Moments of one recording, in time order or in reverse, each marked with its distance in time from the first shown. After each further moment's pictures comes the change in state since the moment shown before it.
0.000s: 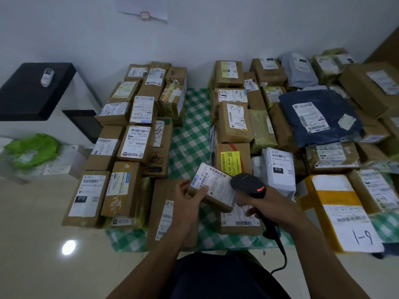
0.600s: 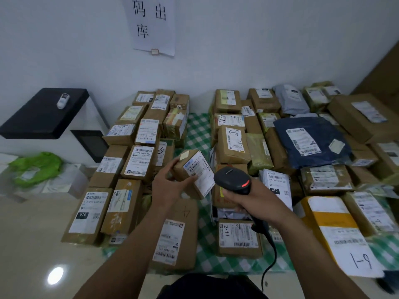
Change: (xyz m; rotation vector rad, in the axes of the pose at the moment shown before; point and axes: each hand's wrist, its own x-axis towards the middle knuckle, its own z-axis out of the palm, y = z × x) left_hand 0.055 0.080 -0.029 0.316 0.103 0.442; right_hand -0.018 -0.078 0.012 -0.144 -0.012 -0.302
